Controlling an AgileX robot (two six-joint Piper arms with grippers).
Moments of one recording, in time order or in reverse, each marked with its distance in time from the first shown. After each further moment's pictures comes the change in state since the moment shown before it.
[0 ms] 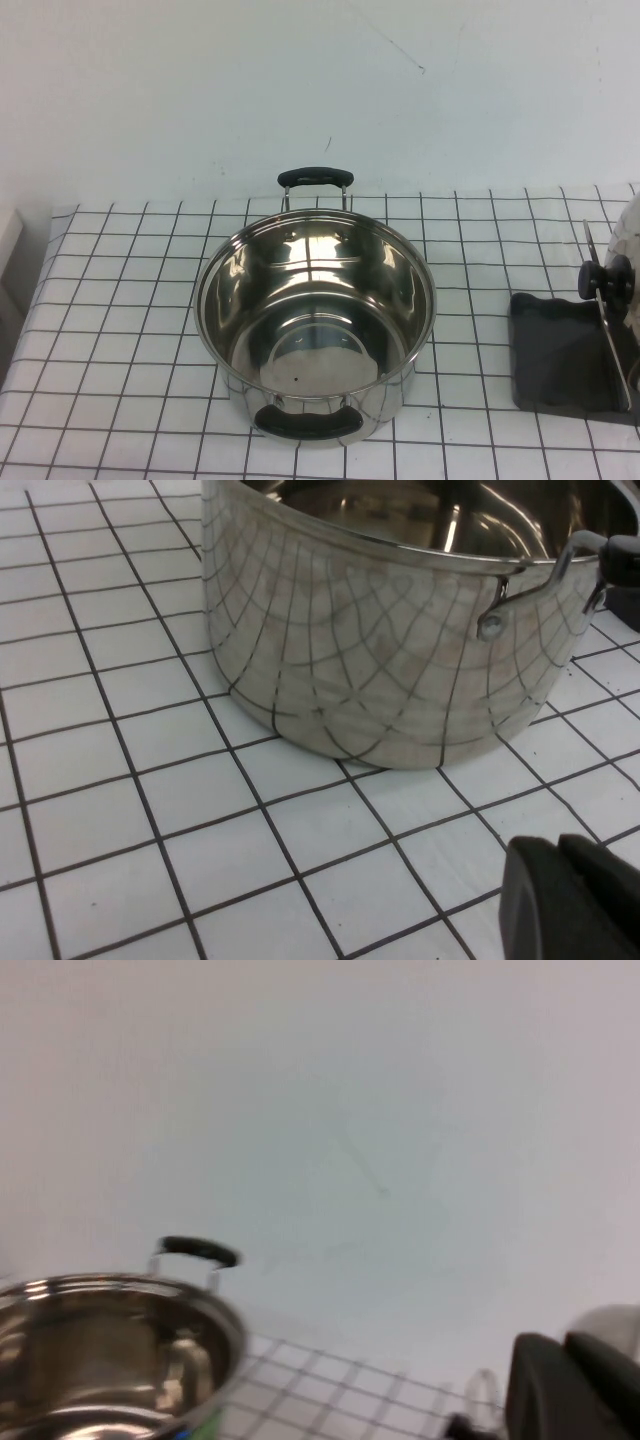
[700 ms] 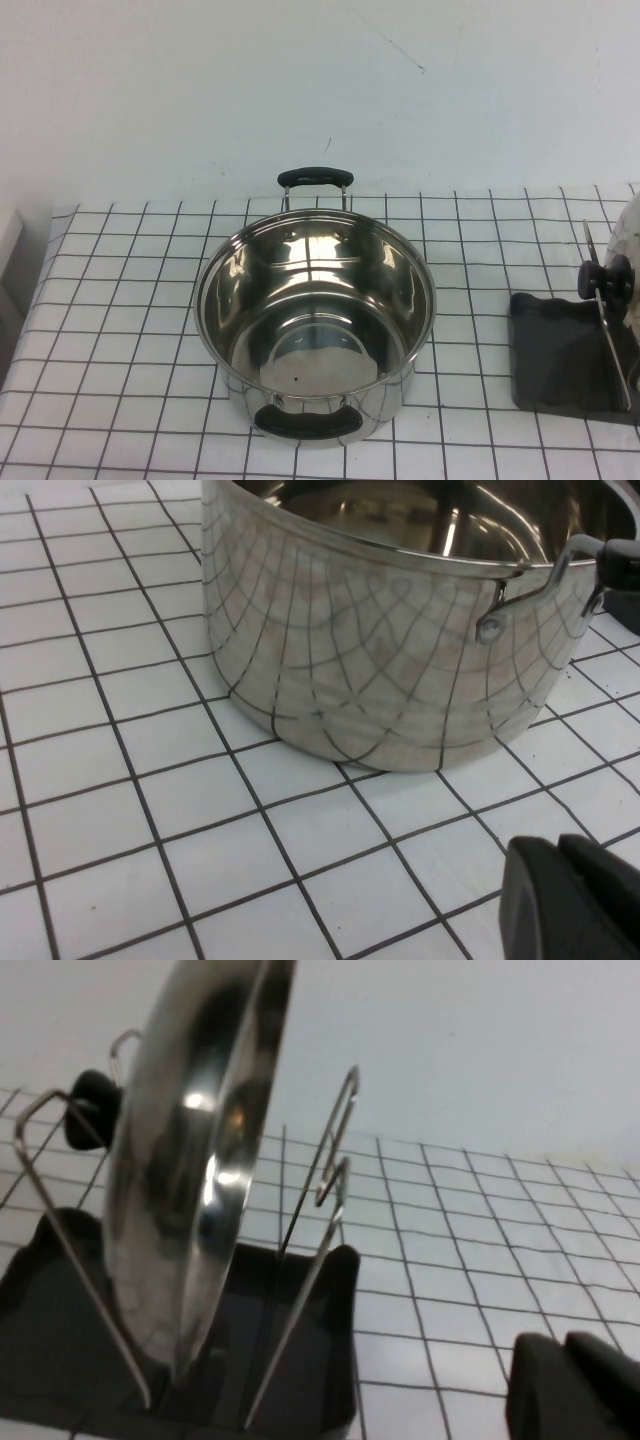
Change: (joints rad) right arm 0.021 -0.074 0.183 -1.175 -0.217 0.958; left arm 0.000 -0.006 0.000 0.000 0.000 0.000
